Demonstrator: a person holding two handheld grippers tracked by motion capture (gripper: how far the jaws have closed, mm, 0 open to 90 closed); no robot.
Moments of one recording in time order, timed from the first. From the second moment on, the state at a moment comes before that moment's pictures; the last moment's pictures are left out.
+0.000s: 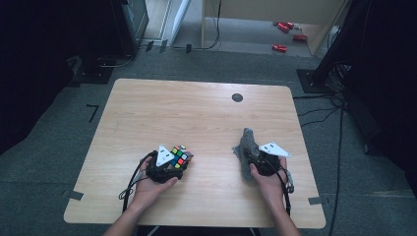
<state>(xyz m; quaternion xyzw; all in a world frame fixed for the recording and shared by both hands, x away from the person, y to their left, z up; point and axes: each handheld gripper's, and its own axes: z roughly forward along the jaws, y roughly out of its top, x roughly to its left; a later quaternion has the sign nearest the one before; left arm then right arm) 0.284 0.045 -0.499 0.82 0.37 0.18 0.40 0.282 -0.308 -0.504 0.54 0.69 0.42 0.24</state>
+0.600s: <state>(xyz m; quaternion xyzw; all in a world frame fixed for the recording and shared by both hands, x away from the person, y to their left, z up) 0.287 0.039 -0.505 0.82 0.36 0.17 0.40 0.283 -0.306 -0.507 0.54 0.70 0.42 0.23</state>
